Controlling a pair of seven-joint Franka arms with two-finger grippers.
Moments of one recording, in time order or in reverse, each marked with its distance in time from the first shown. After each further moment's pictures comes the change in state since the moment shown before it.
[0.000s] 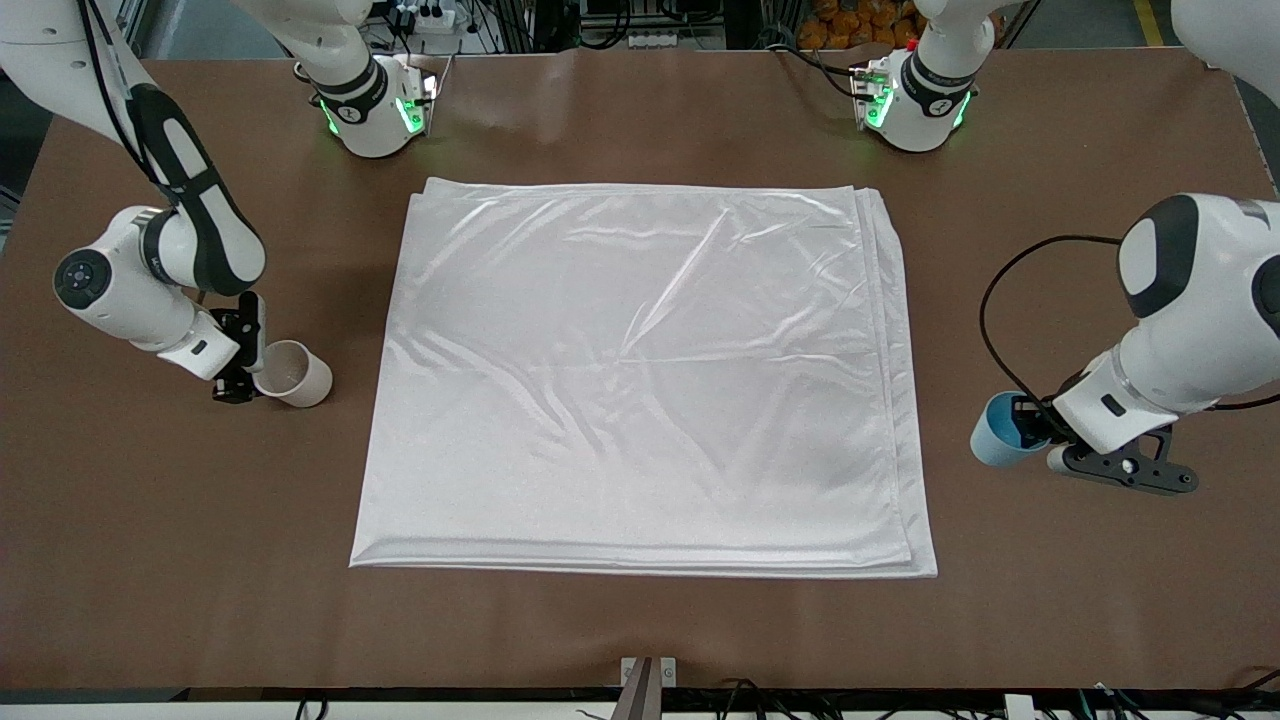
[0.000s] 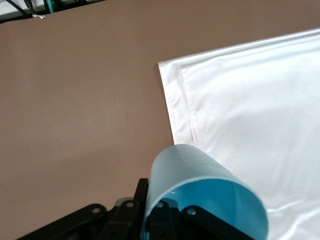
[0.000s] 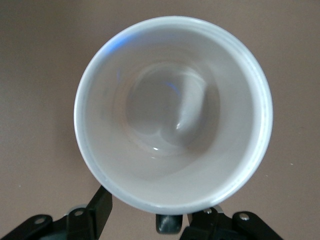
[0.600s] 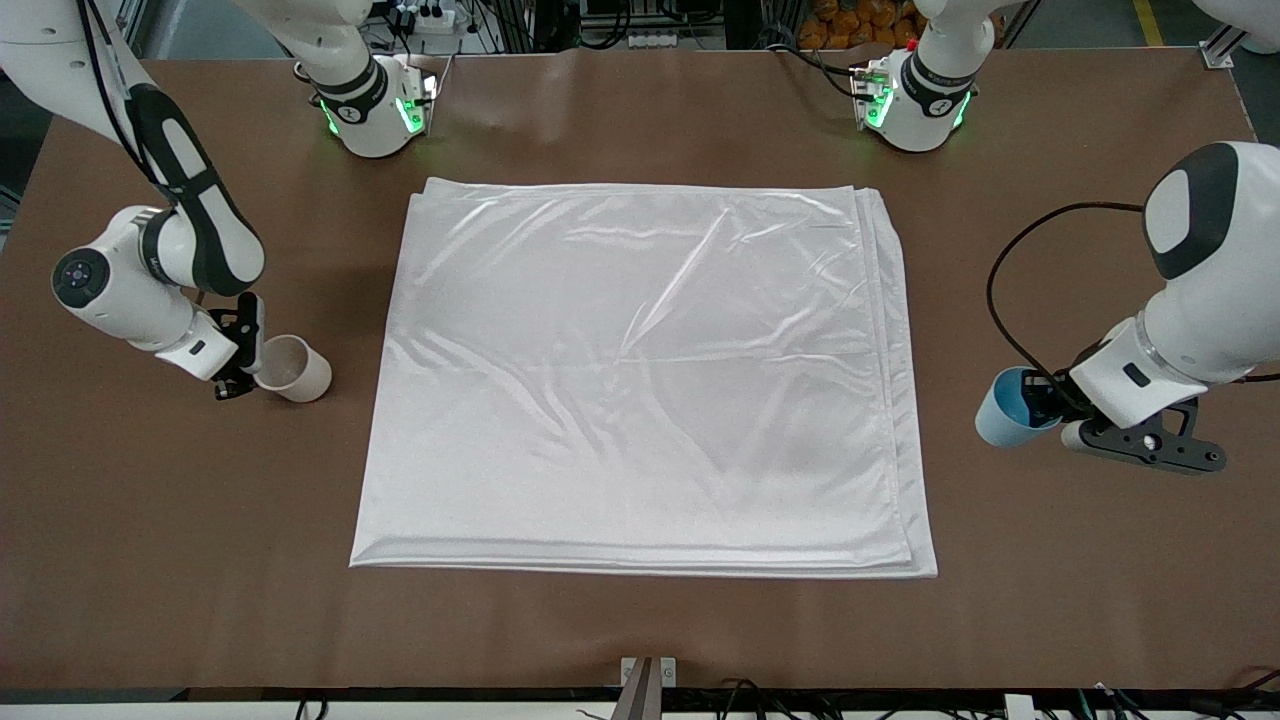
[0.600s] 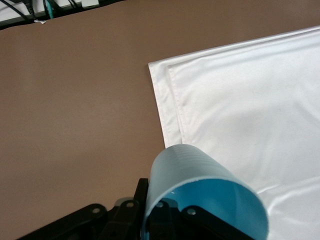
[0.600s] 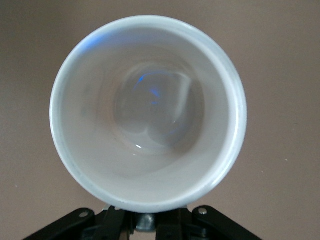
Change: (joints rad) left arm -0.001 -0.039 -0.028 0.052 -0.032 -0.097 0.000; right arm -0.001 -0.001 0.000 0.001 0.016 0.009 0.000
